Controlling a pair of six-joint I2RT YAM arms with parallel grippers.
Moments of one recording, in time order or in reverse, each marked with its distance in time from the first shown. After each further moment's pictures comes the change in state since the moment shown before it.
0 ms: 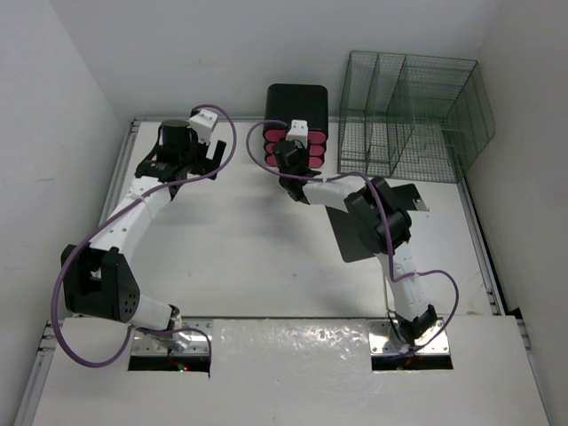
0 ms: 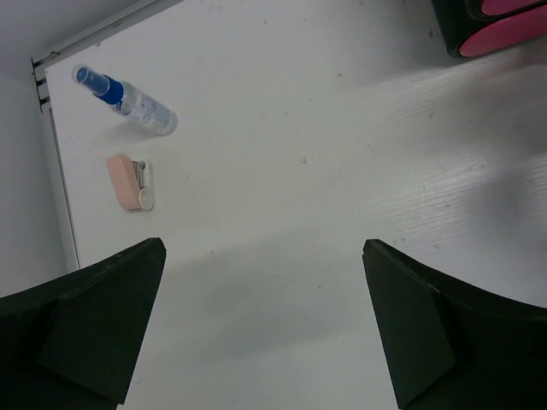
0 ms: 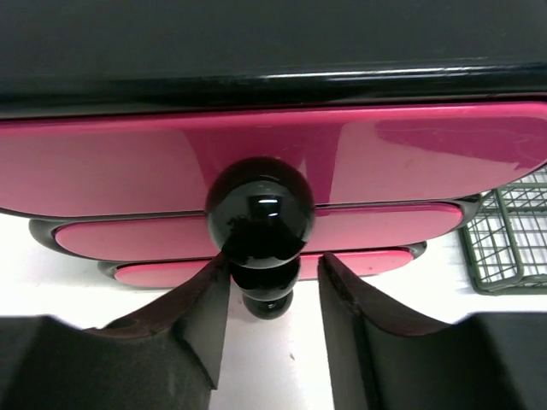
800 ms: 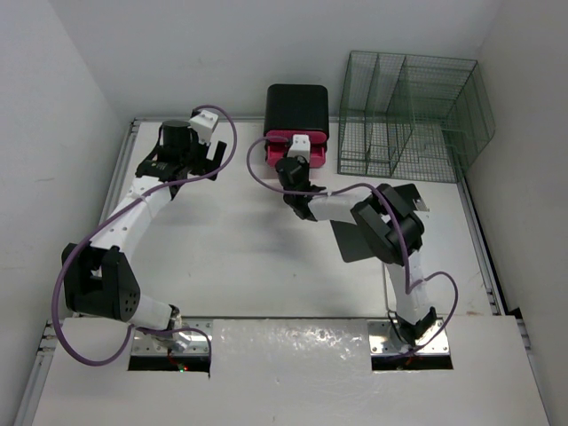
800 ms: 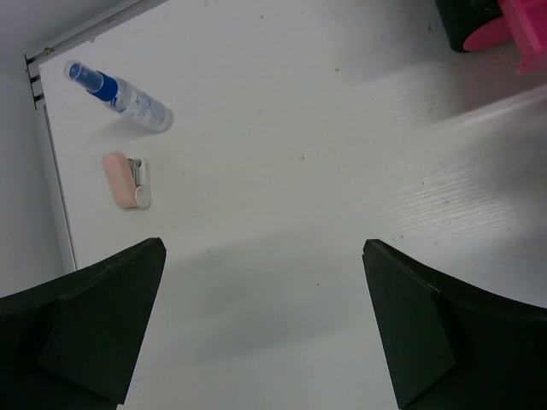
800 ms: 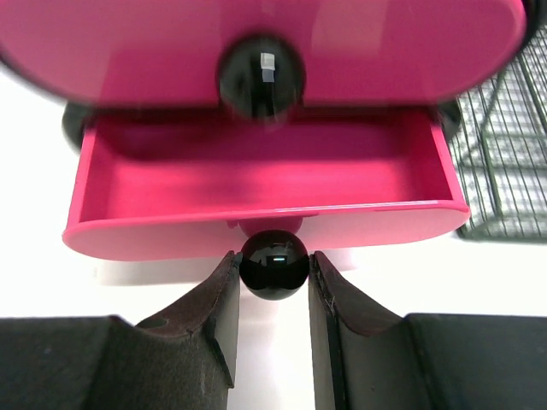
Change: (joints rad) left arm 0.000 0.007 0.000 -0.005 0.005 0.000; right arm 0.048 -0.109 -0.208 0.112 -0.003 -0.005
